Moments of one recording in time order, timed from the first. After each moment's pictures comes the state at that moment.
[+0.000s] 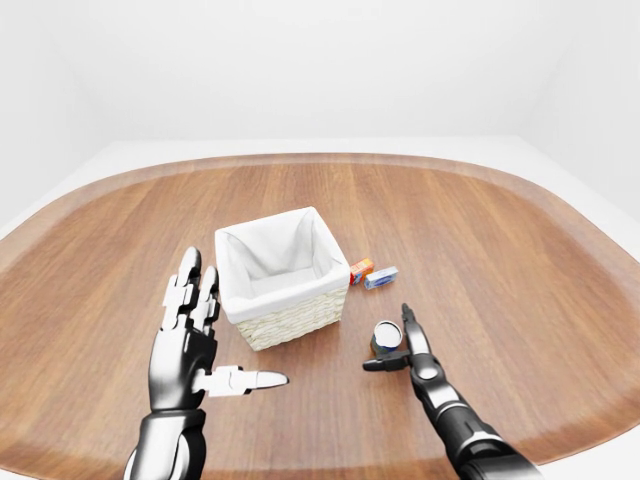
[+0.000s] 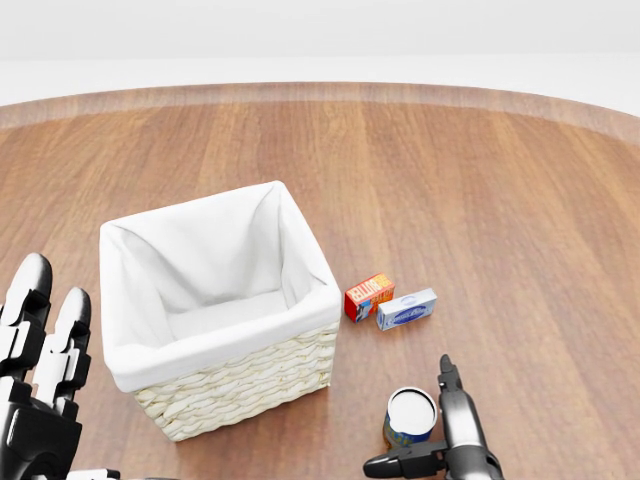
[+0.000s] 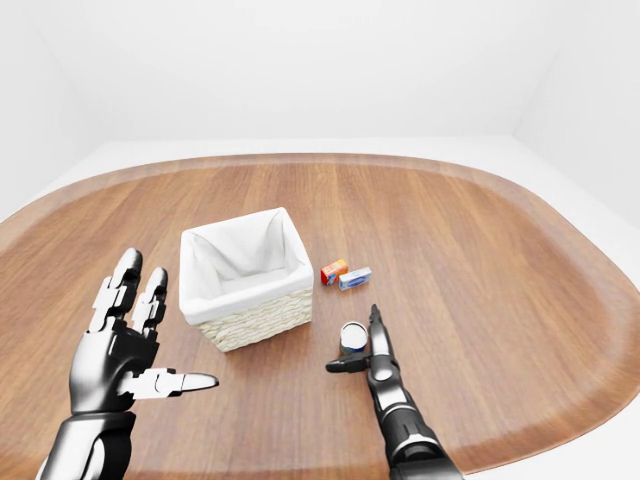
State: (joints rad) left arm 0.40 -0.04 0.07 -0.69 -0.11 0.09 -0.15; right arm -0.34 -0.07 -0.02 1.04 -0.20 -0.09 -0.19
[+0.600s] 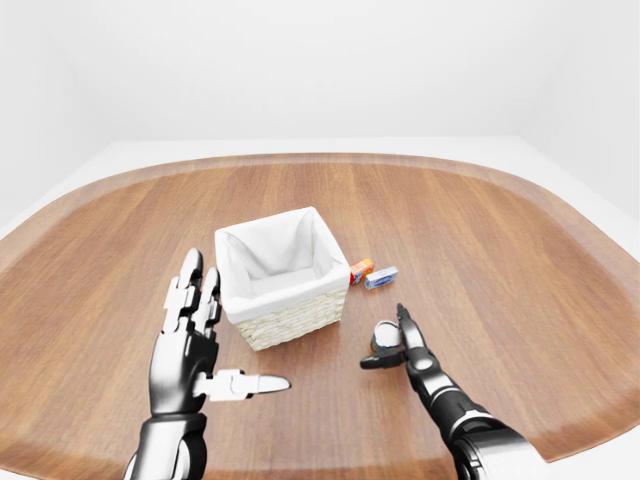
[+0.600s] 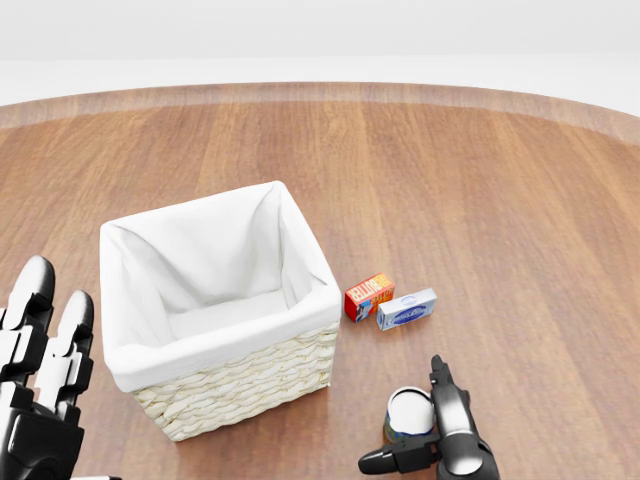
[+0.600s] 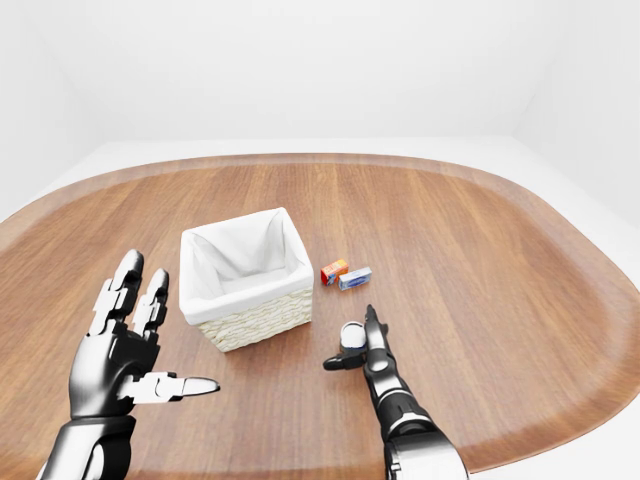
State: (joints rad) left arm 0.42 -0.03 0.05 -0.71 -0.10 0.08 -0.15; right arm -0.46 -0.07 -0.02 1.21 -0.20 -0.09 -0.17
